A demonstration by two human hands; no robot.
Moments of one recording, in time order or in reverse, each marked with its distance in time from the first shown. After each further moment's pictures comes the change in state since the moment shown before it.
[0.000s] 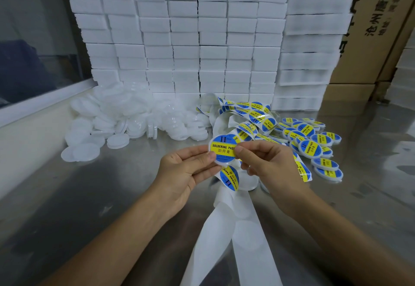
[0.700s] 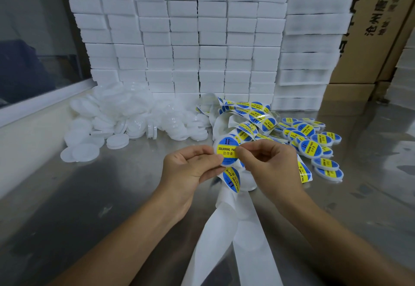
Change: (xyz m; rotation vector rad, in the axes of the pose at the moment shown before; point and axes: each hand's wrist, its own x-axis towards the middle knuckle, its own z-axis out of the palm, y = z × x) left_hand -0.006 -0.003 0.011 0.115 0.062 0.106; right_hand 0.002 0.008 0.006 -0.261 0.189 -0.170
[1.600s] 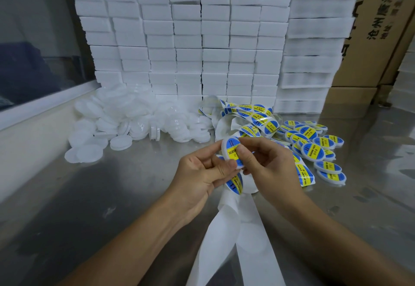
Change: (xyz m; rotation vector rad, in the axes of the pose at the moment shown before) left_hand -0.007 0.003 0.010 -0.090 -0.246 -0.034; right_hand 0.001 0.003 0.004 0.090 -0.100 -0.071
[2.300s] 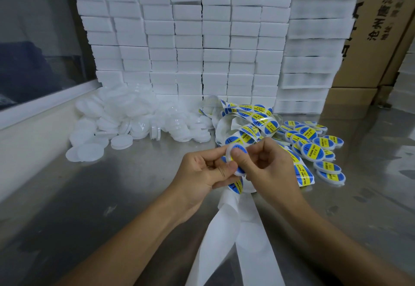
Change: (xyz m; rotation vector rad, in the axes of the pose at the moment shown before) left_hand -0.002 0.000 -0.004 0.192 -0.086 0.016; right_hand -0.004 0.005 -0.001 -0.065 0.031 -0.017
